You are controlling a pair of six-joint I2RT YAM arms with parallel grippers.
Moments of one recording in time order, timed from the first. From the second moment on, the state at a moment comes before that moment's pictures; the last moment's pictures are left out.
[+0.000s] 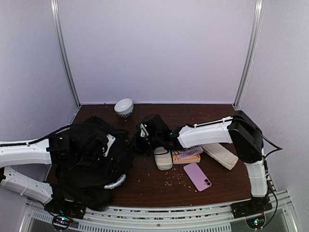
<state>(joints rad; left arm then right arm) -1.04 1.11 0.78 -0.61 -0.23 -0.43 0.99 2.15 1.54 0.06 -0.33 1.13</state>
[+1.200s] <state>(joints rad) -0.63 0.78 0.45 -0.64 -0.21 -0.96 1.01 1.62 0.85 0.13 -0.14 1.00</state>
